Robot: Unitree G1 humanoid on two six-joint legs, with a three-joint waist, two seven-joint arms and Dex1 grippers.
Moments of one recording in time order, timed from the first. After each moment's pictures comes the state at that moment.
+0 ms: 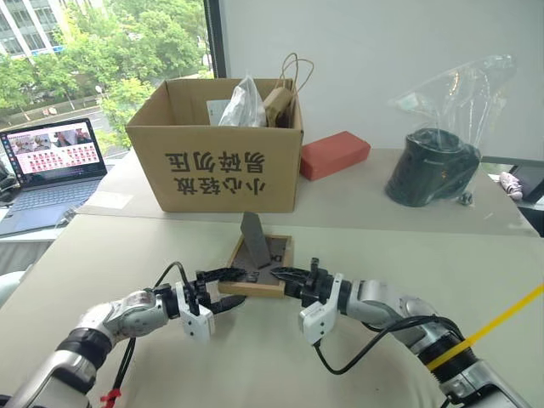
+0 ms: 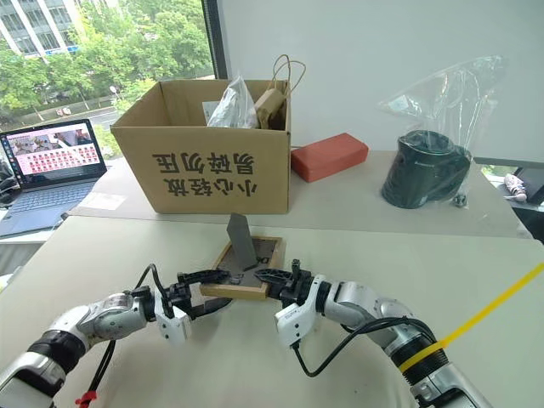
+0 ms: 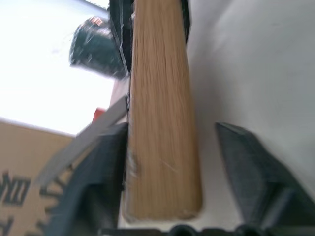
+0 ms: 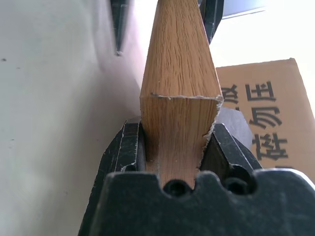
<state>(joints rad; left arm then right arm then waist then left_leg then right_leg) -0.42 0.79 -0.39 0.57 0.40 -1.15 -0.10 -0.45 -0.57 0.42 0.09 -0.68 -0.67 0.32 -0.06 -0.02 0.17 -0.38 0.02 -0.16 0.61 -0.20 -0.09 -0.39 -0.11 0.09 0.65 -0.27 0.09</state>
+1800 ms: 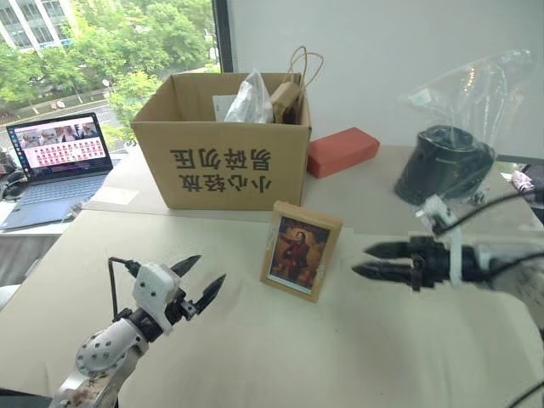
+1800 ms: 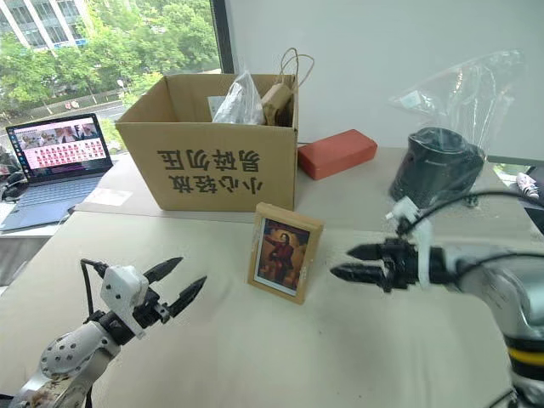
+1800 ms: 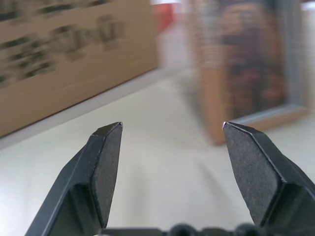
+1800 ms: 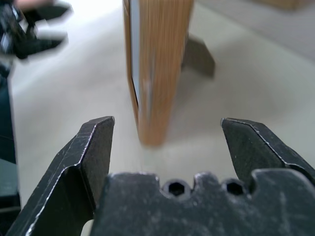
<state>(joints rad) 0.18 0.49 0.12 -0.52 -0.43 0.25 -0.34 -0.28 -0.89 -0.27 -0.45 0.78 1.12 0.79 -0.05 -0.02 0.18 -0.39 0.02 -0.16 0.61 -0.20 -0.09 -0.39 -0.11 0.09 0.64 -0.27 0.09</state>
